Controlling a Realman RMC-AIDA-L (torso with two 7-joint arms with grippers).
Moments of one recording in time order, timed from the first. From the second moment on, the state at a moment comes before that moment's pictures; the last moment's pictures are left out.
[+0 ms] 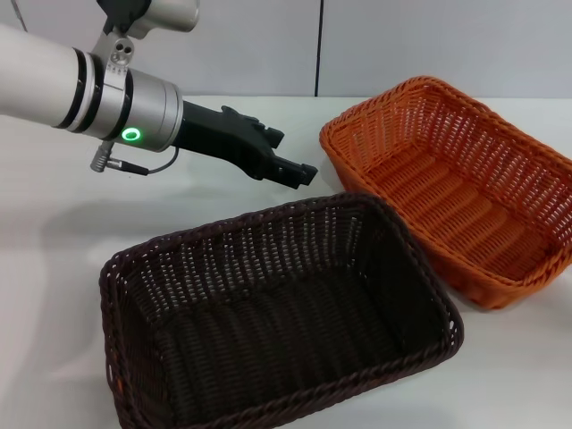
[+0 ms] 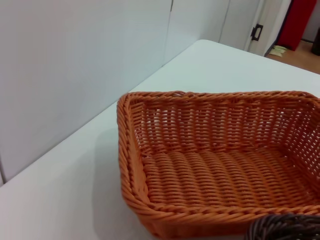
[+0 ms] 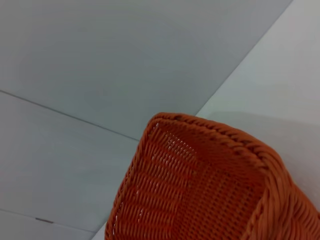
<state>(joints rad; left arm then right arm) -0.86 -2.04 -2.12 -0.81 2.20 -1.25 1.22 0.39 1.95 -0.18 -0.53 -2.14 -1.49 2.17</state>
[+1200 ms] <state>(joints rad) -0.84 -2.05 -2.13 -0.81 2.19 -1.31 1.22 0.49 1.89 -0.26 -0.39 -2.14 -1.27 2.19</state>
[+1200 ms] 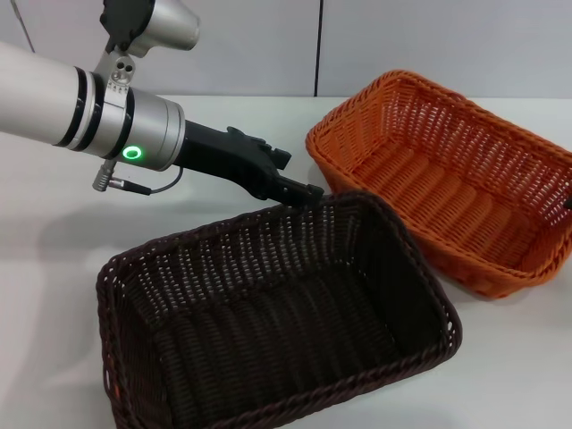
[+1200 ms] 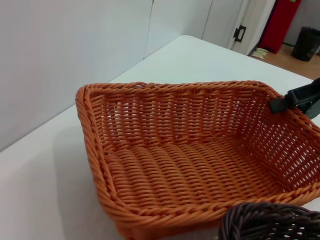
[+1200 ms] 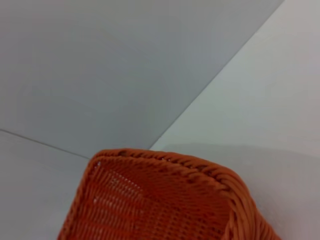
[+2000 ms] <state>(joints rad) -0.84 -2.05 -2.13 -0.79 2.19 -1.27 1.22 0.43 1.89 -0.33 -0.41 -2.09 -1.15 2.12</state>
